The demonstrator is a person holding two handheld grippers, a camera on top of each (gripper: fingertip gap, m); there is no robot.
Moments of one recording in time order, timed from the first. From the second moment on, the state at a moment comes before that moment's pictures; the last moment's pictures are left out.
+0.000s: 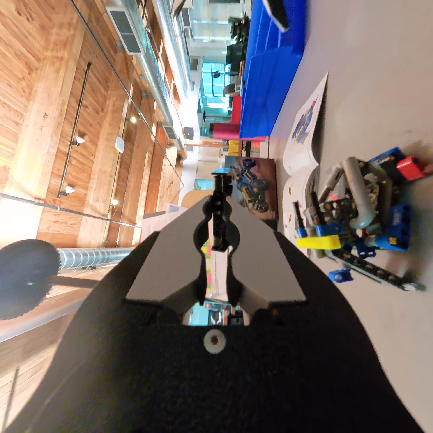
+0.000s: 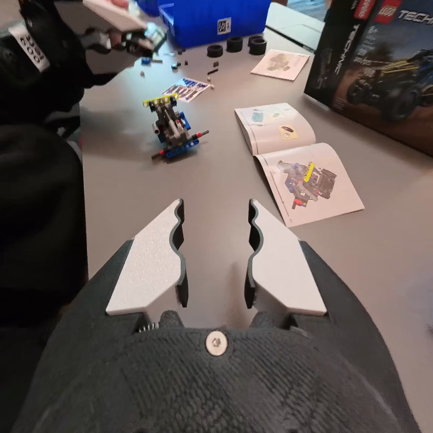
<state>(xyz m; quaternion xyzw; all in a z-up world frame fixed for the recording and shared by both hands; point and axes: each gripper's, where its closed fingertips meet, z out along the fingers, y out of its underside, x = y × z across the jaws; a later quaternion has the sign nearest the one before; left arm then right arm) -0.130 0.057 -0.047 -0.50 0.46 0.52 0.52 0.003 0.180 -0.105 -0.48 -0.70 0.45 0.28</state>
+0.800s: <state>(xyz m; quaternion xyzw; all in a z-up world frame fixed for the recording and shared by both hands) -0.008 0.063 -0.083 -0.41 0.63 0.33 0.57 -0.039 0.020 -0.096 -0.24 -0.74 0.62 0.08</state>
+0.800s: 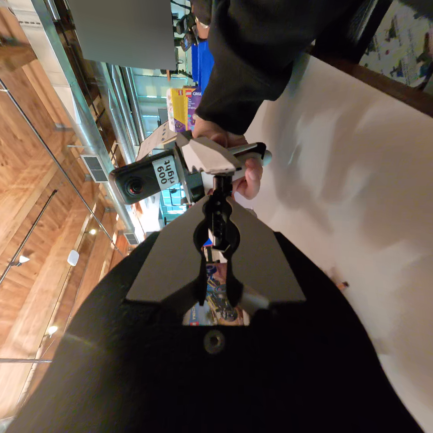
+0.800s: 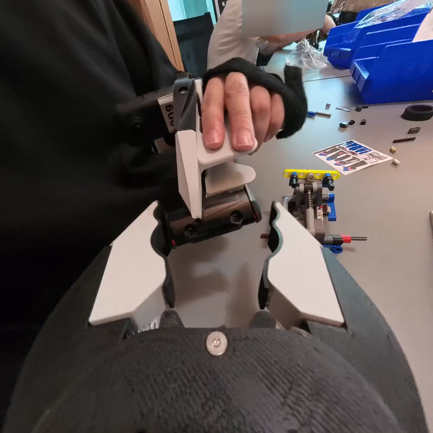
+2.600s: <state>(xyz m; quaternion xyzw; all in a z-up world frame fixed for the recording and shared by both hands) -0.049 0.046 -0.041 -0.71 -0.02 -0.30 0.63 -0.058 0.022 -0.052 -0.19 -0.65 0.71 0.18</state>
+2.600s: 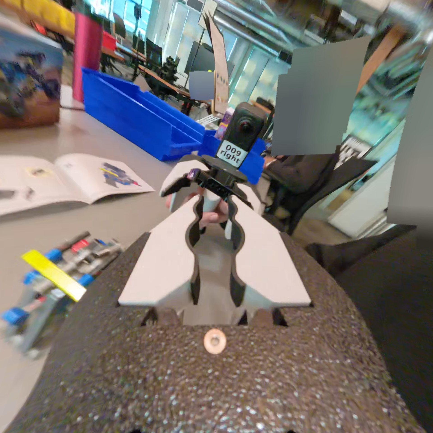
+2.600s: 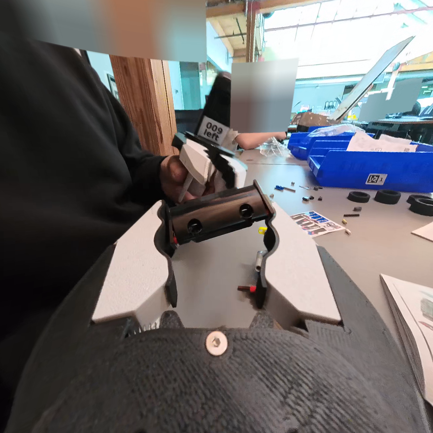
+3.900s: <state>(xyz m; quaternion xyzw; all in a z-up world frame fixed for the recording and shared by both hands) -0.043 0.026 -0.062 -0.58 -0.18 -0.68 0.42 -0.077 0.004 -0.082 -0.16 -0.80 0.47 0.34</state>
